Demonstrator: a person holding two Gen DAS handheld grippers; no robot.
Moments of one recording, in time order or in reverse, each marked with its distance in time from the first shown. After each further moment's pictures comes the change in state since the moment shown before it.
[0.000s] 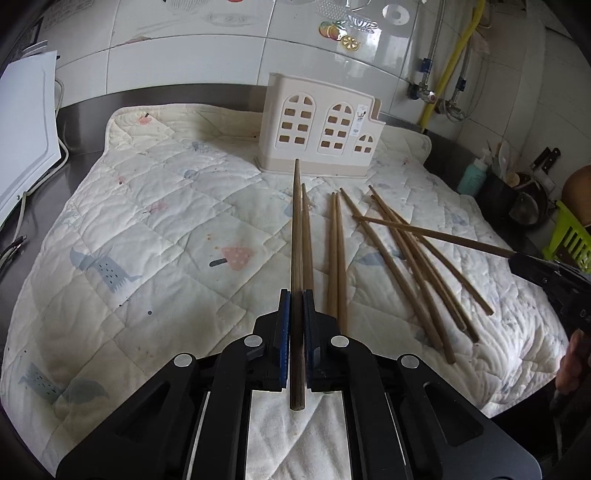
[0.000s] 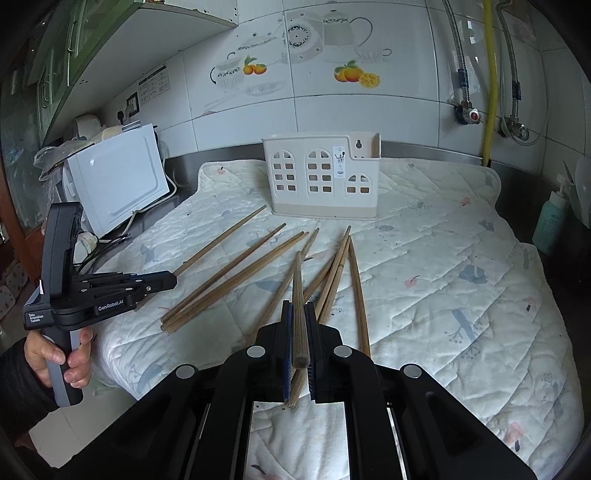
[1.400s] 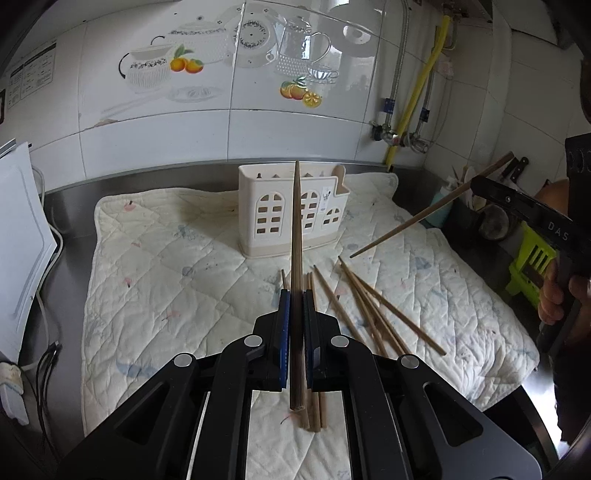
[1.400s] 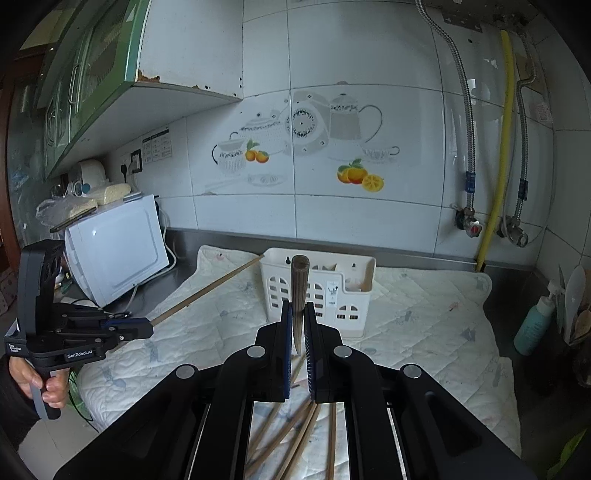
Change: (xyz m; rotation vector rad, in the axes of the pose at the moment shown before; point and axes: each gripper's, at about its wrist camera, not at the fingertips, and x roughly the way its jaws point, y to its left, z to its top) left arm -0.061 -0.011 0.104 0.135 -0.044 -0.057; right arm -0.036 -0.006 0.136 -0.059 -0.189 -0.011
